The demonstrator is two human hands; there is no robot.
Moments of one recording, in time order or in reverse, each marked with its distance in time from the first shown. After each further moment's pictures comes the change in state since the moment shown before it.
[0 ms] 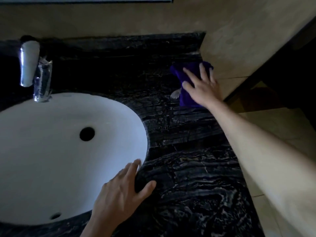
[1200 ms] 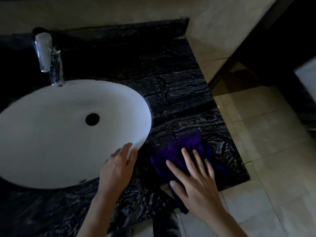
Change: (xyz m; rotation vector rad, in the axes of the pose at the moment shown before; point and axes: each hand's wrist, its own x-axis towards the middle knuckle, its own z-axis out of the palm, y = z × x) left_hand -0.039 -0.055 0.008 -0.208 0.162 0.003; right_hand -0.398 -0.060 0.075 -0.113 -0.055 -0.136
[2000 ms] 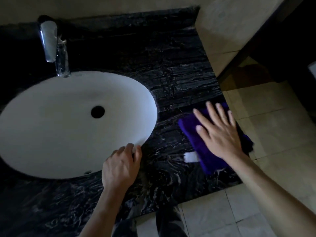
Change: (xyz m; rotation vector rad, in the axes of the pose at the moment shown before) left_hand -0.010 0.007 0.003 0.309 0.068 -0.058; right_hand 0.109 0.093 -0.024 -0.140 0.120 0.047
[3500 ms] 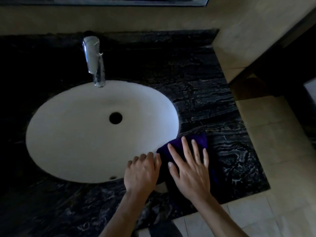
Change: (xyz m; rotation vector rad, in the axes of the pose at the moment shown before) left_hand 0.006 -0.025 -0.008 0.026 -0.077 0.103; right_hand -0.050 -0.177 0.012 0.013 0.003 0.031
